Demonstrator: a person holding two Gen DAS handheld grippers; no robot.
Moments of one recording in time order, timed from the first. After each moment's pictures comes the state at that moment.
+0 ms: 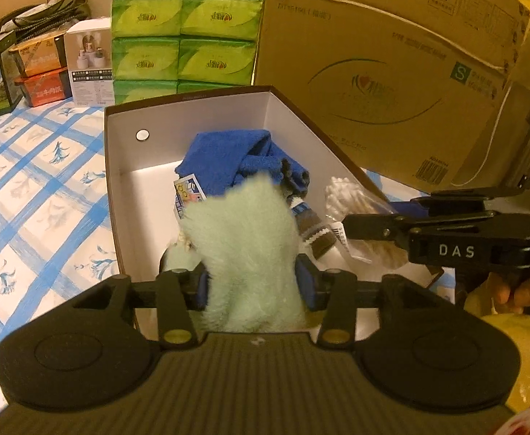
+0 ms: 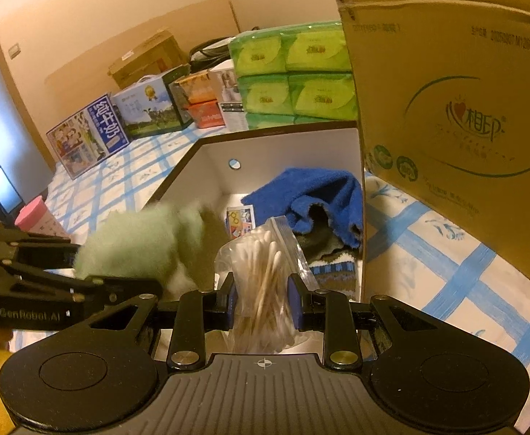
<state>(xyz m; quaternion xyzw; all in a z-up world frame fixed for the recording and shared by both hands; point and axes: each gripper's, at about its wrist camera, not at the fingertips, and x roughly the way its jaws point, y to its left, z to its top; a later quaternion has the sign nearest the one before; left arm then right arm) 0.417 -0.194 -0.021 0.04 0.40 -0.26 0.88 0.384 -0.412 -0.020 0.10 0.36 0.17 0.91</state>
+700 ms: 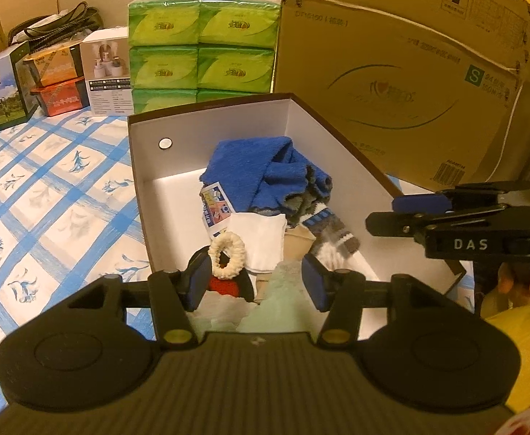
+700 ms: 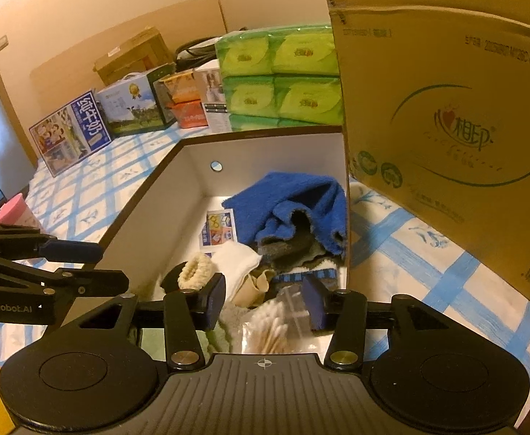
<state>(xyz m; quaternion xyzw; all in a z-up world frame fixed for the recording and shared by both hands) 0.421 -0.180 -0.021 0.05 0.39 -0.24 0.89 0.388 -0.409 -0.021 0.07 0.36 0.14 0.92</state>
